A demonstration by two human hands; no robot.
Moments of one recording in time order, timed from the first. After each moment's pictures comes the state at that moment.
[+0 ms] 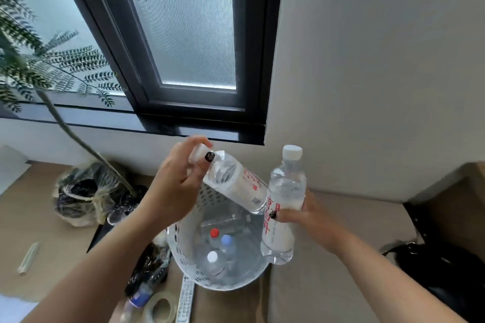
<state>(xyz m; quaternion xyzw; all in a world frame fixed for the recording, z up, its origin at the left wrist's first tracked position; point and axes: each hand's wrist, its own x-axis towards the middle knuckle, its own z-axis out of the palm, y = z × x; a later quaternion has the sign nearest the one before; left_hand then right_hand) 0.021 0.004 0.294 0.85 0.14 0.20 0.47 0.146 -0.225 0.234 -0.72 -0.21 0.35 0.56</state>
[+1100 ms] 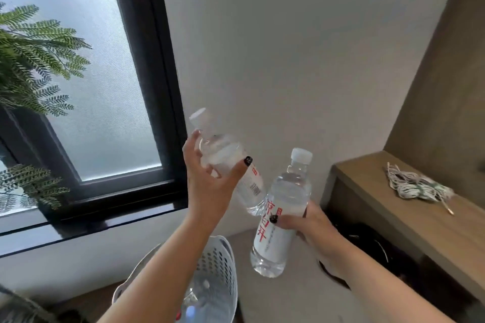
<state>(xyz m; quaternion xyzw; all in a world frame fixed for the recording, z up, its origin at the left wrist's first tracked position) 0.049 -0.128 0.406 0.67 -0.04 0.28 0.69 0.043 -0.322 0.356 -0.69 -0.10 0.11 0.71</state>
